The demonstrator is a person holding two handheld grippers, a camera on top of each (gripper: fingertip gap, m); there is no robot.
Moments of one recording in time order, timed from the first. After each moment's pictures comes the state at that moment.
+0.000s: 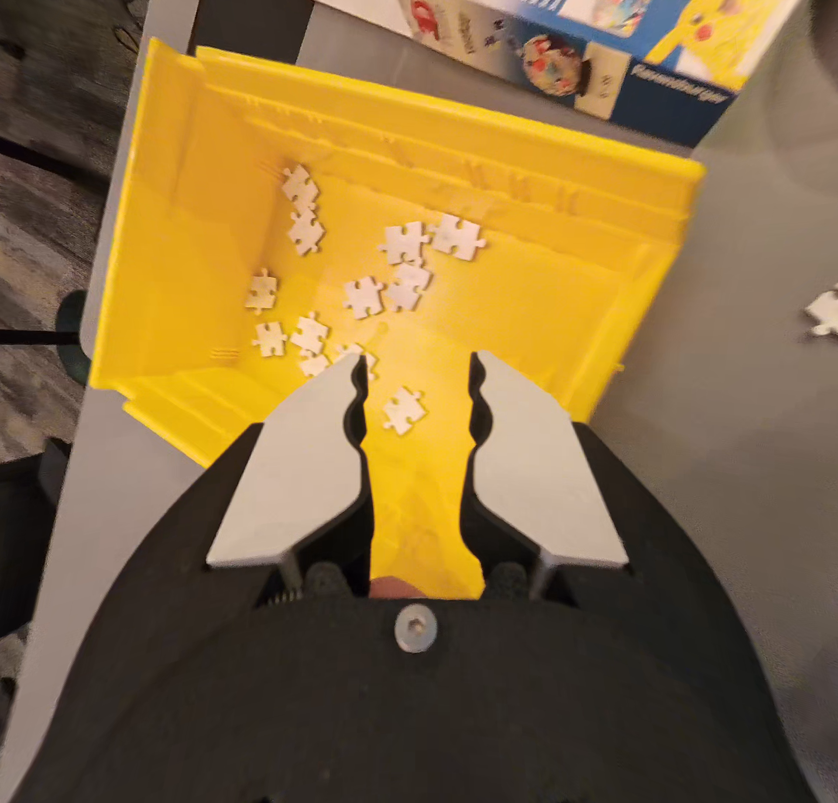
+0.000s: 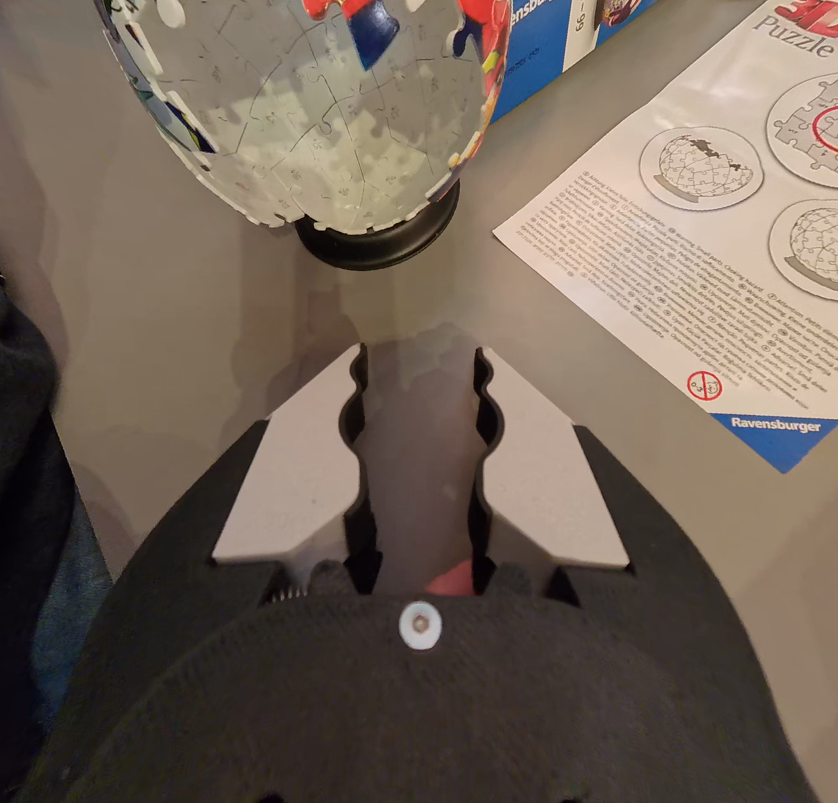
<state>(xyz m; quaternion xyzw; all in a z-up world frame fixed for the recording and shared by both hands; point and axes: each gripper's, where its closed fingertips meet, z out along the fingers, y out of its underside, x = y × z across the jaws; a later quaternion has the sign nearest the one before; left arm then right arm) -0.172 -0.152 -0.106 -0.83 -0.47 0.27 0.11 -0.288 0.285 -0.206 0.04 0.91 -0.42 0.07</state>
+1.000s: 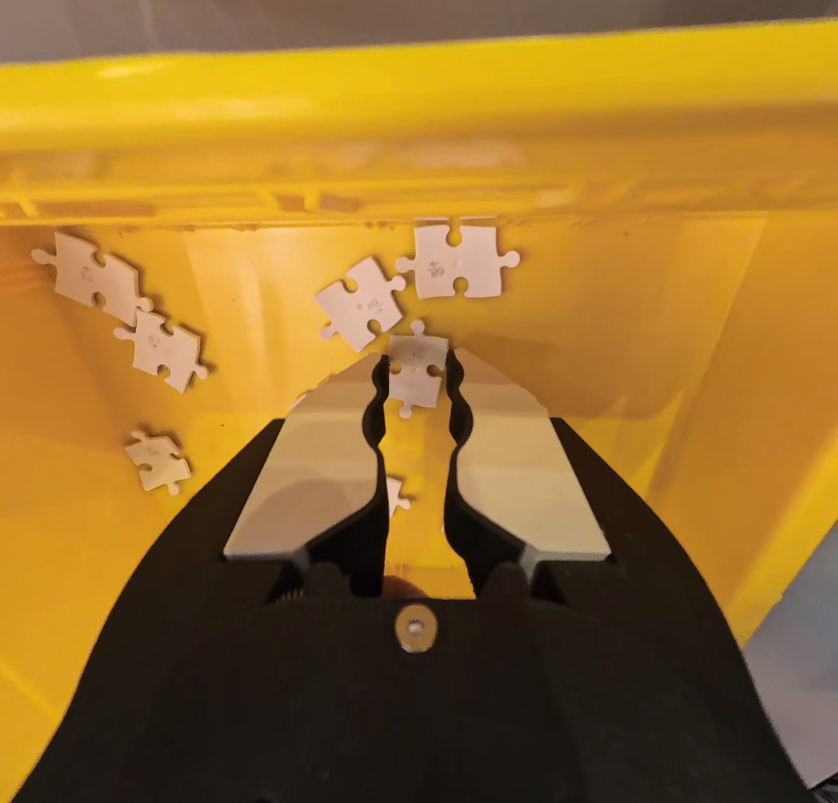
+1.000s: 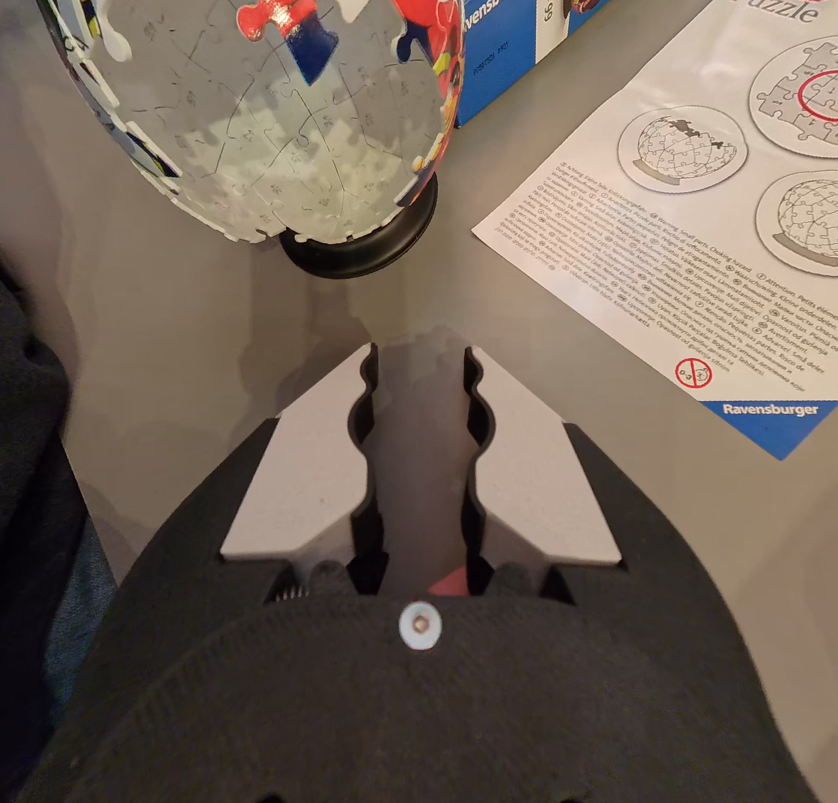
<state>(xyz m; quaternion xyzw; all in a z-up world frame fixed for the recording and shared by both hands) -0.232 -0.164 -0.216 -0.94 -0.34 0.04 0.04 -0.295 0.284 -0.207 0.08 0.90 -0.42 0.09</state>
